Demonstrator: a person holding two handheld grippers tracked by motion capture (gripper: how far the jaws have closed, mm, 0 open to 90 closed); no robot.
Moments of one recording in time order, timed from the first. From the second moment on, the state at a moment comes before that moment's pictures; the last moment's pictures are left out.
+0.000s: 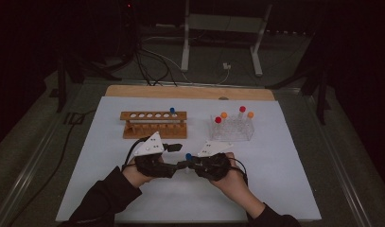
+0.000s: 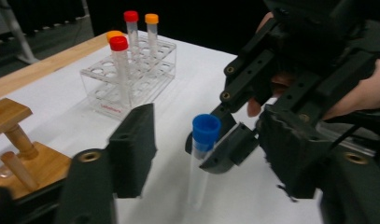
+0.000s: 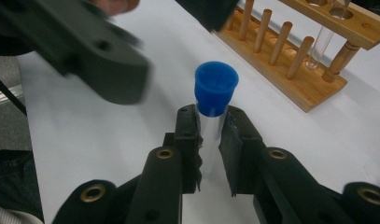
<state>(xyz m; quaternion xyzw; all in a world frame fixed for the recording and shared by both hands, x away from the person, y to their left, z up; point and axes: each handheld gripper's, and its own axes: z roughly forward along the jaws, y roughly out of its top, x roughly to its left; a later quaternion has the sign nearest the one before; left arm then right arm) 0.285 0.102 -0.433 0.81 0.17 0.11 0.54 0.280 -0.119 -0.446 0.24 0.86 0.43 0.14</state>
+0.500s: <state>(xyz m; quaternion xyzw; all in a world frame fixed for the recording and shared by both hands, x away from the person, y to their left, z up) 0.291 0.090 -0.438 0.82 0.17 0.11 0.53 0.279 -0.121 -0.444 0.24 0.86 0.43 0.14</state>
